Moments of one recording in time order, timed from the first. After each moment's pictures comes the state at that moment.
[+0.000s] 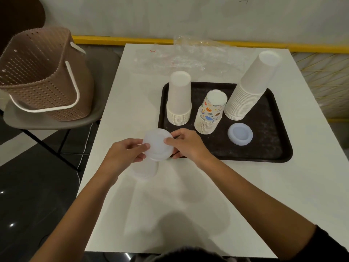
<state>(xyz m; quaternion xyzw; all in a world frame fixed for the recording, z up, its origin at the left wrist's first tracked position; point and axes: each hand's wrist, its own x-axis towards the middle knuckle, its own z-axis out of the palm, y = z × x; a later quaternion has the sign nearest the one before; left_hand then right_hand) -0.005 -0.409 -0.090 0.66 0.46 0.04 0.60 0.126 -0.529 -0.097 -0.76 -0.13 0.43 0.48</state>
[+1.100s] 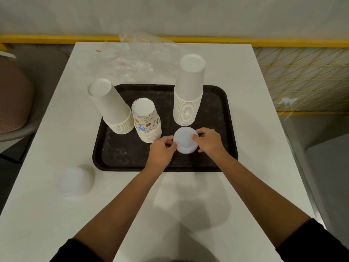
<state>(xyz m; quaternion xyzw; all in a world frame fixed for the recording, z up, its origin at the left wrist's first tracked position) 0.197 -0.577 -0.144 0.76 0.39 -0.01 0.52 0.301 -0.675 -0.150 -0.88 -0.08 0.28 0.38</state>
